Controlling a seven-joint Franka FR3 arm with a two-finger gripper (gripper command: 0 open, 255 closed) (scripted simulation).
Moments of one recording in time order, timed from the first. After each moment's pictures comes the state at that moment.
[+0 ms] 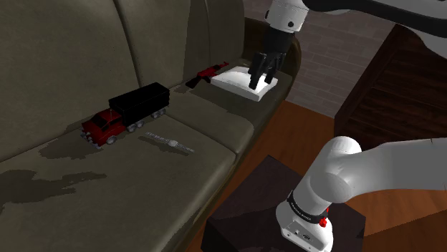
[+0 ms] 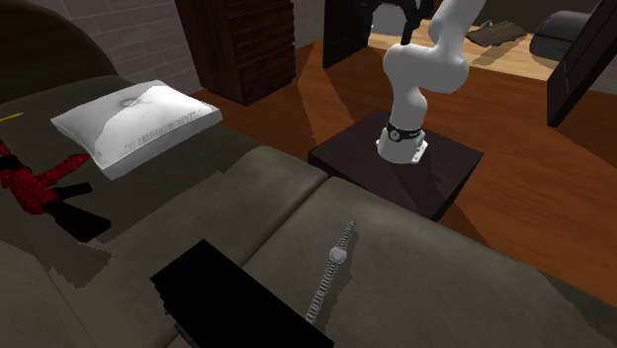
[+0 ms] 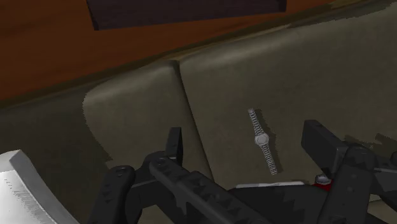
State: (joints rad) arm 0.00 -0.82 0.04 -2.28 0.05 1.53 0.07
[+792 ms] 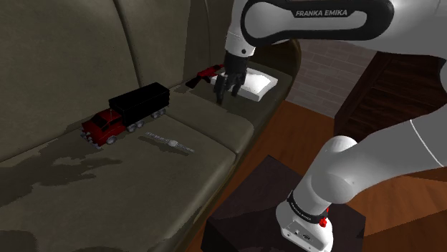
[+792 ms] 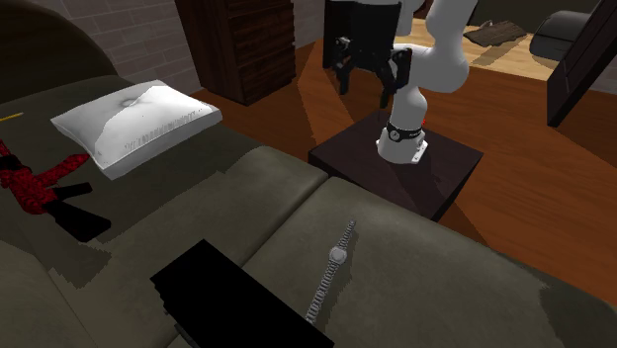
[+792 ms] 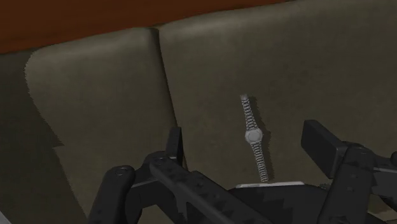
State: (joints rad) arm 0.04 -0.54 0.07 -2.32 0.07 1.82 0.01
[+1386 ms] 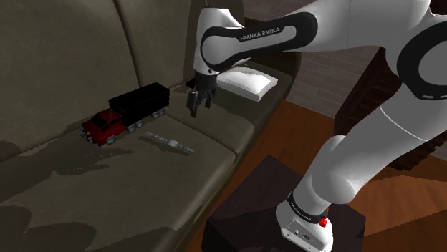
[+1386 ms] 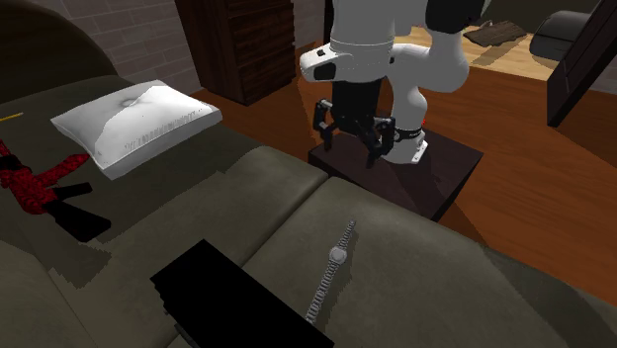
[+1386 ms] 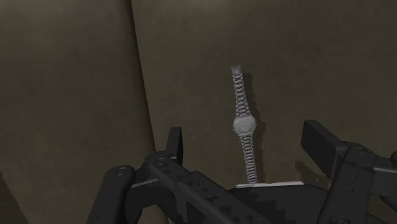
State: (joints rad) arm 0.07 -0.22 0.11 -2.24 0.06 2.03 -0.02
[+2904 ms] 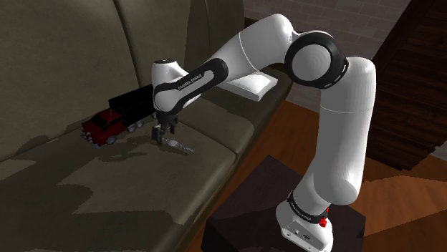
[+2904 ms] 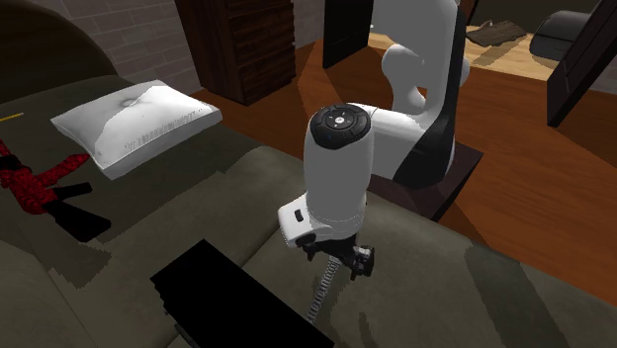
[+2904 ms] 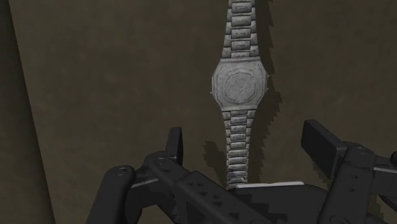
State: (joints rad) arm 0.13 0.39 0.16 -1.93 -0.03 2.30 -0.04
